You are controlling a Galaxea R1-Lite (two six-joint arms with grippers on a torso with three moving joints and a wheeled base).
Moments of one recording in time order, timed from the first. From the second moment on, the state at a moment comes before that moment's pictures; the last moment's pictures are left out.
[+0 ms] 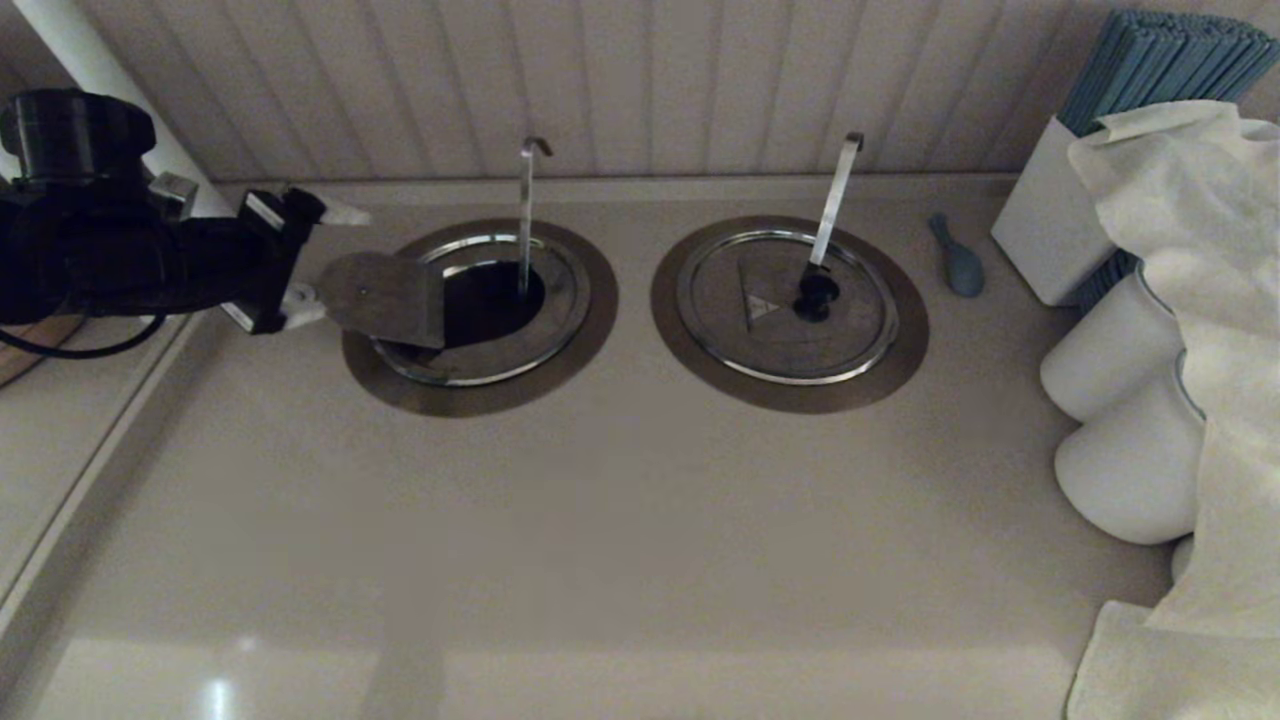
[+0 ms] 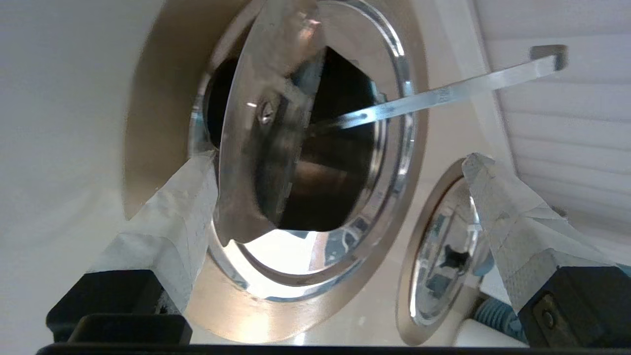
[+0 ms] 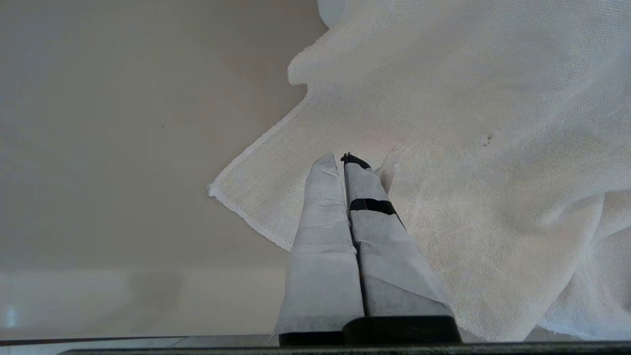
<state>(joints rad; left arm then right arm) 0.08 1.79 -1.50 0.01 -0.41 -0.91 0.00 0.00 0.00 0.00 0.00 0.00</state>
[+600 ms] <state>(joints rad) 0.02 1.75 -1.50 0.00 -0.41 -0.90 0.00 0.00 0.00 0.00 0.00 0.00</state>
